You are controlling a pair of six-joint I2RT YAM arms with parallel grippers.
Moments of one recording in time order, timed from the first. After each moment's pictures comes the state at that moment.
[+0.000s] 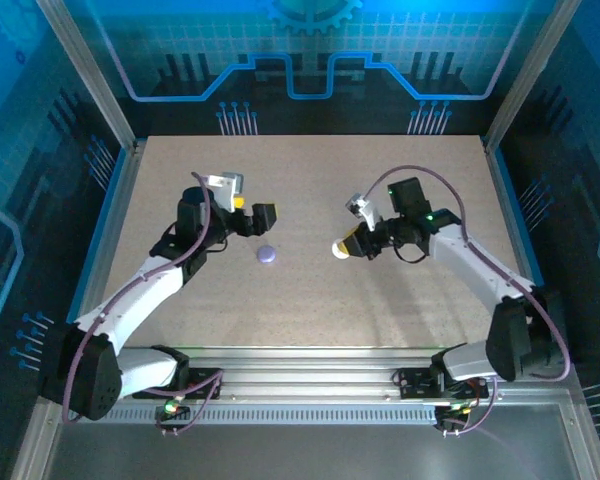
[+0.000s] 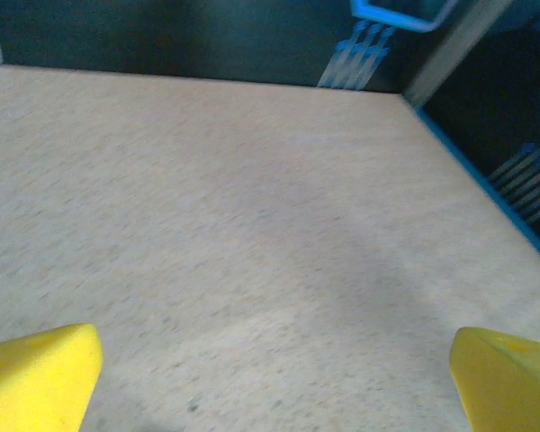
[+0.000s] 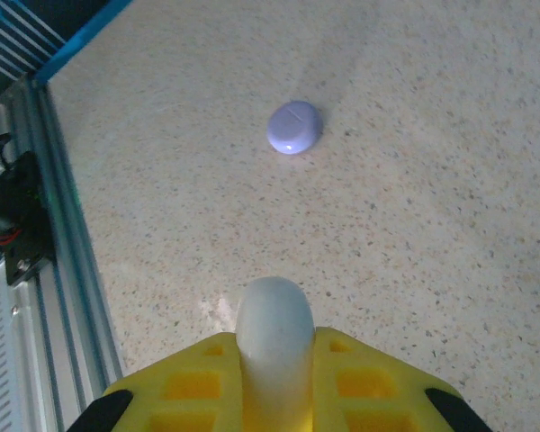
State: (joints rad) left arm -0.29 1.20 0.80 0.01 0.24 -0.33; right arm 0.34 1.42 1.05 -0.59 -0.70 -0.22
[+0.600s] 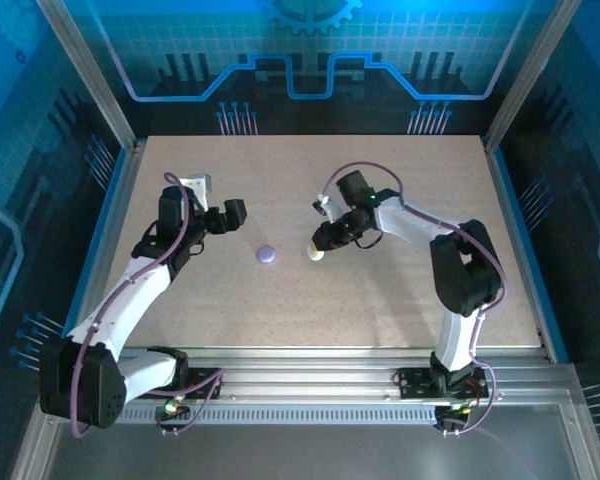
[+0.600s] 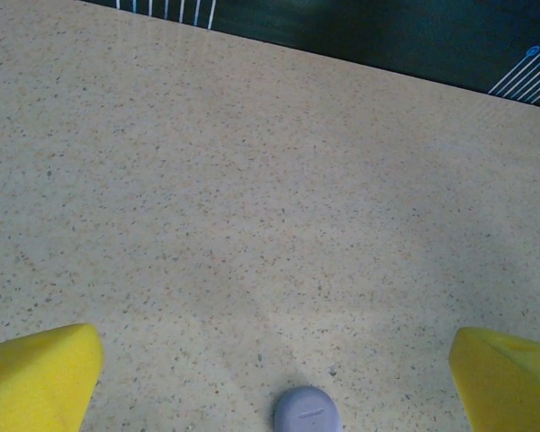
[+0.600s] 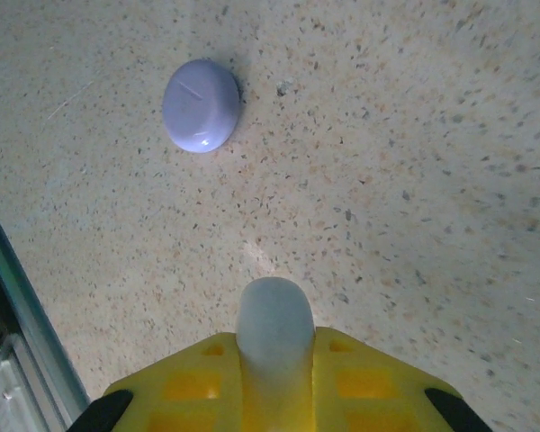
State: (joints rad) left arm -0.15 1.15 0.81 -0.19 0.09 -0.34; right arm 0.49 1.88 1.33 -0.62 -0.57 0.08
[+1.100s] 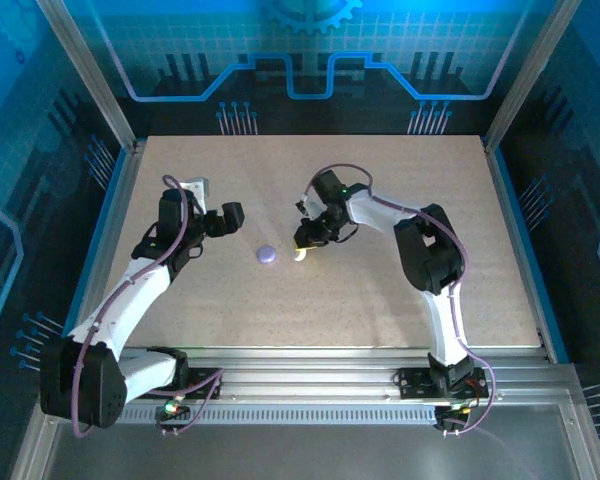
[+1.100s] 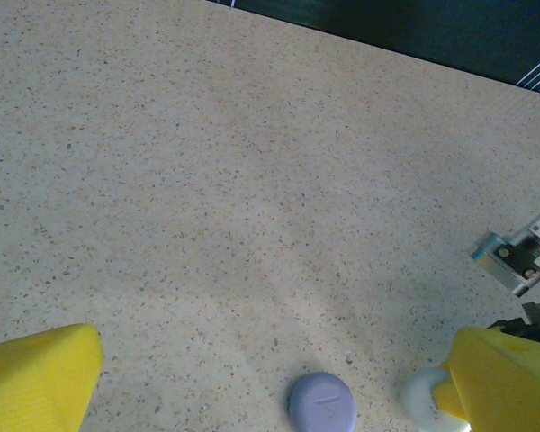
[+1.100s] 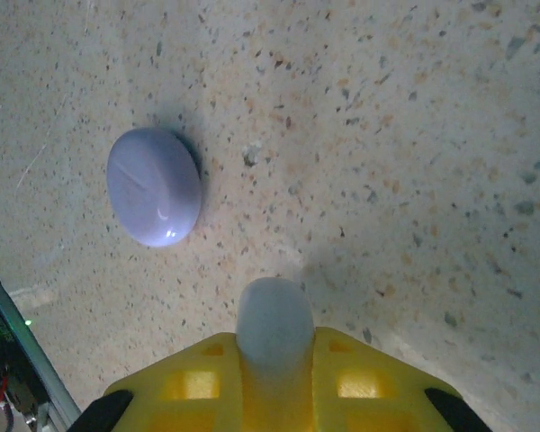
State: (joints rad) left arm -0.14 1.15 0.79 -0.21 0.08 -0.35; right arm 0.54 2.16 1.59 -0.69 -0.58 0.25
